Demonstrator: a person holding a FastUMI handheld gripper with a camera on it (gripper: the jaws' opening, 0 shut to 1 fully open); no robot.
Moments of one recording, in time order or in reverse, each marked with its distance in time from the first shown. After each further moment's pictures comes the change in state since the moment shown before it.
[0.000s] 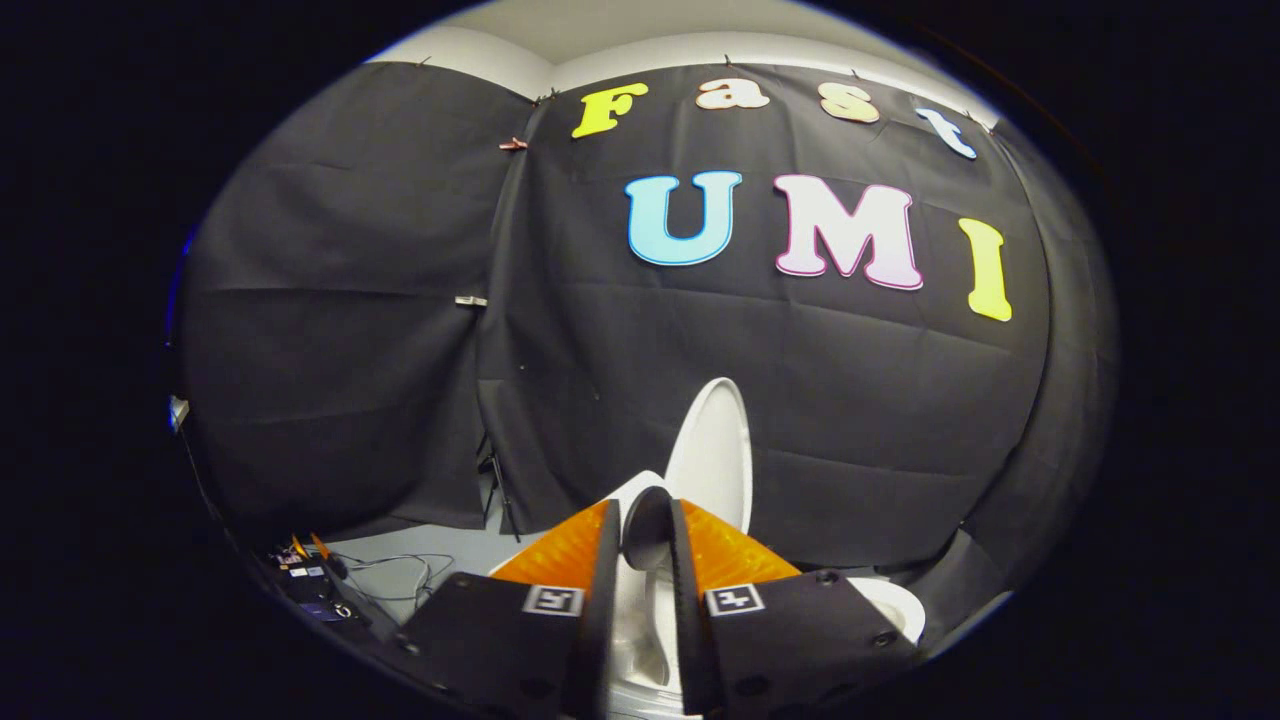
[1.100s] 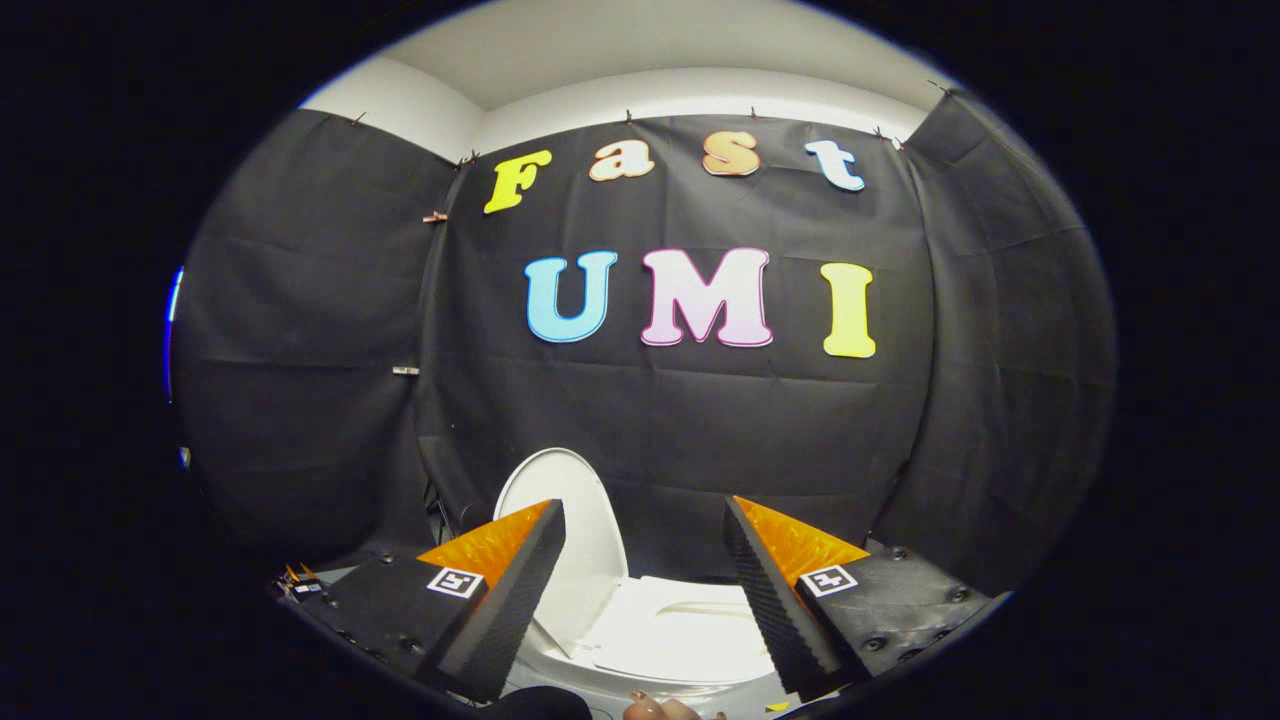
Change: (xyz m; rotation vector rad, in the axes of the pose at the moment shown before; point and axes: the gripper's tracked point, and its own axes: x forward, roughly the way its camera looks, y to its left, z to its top) arm -0.206 -0.163 0.099 0.085 -0.143 -0.194
